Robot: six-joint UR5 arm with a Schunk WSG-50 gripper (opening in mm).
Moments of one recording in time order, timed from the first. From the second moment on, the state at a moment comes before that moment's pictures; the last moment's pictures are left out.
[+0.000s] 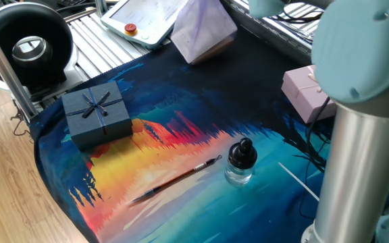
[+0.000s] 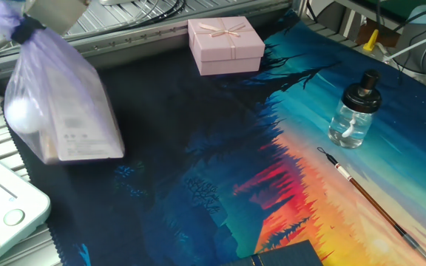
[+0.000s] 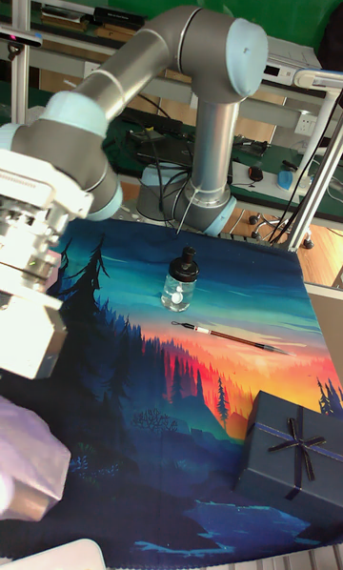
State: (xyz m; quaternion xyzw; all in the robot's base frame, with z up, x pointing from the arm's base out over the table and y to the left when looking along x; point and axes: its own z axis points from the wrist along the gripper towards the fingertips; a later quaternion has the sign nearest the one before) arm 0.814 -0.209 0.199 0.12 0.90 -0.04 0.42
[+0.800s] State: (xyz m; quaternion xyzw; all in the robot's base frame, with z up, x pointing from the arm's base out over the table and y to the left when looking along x) arm 0.805 -0.170 0.219 0.11 0.90 -0.03 0.43
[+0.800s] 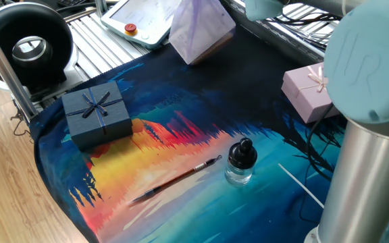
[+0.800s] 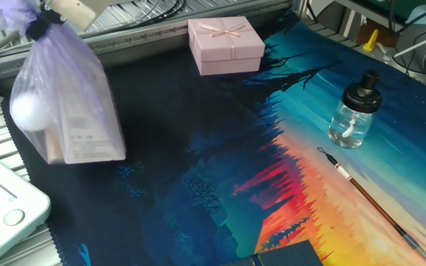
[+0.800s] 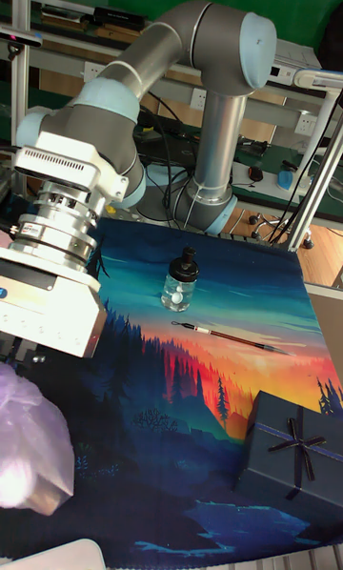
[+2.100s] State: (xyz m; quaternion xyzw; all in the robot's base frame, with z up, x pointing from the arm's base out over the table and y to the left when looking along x) arm 0.800 -0.158 0.210 0.05 0.91 -0.03 0.40
